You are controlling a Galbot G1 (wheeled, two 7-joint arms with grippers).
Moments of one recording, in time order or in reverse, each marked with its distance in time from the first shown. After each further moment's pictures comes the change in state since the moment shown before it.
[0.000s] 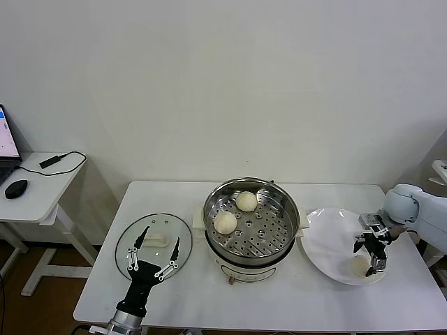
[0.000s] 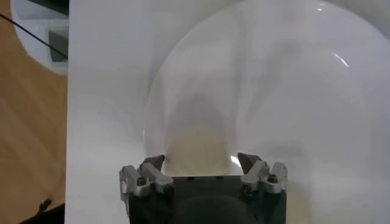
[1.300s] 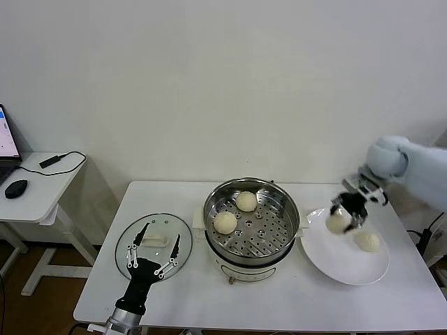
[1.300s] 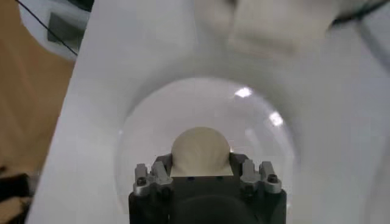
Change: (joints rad) left arm -0.004 0.019 0.004 -0.026 -0.005 0.004 -0.003; right arm 0.485 0.124 -0.184 0.225 0.041 0.215 -0.071
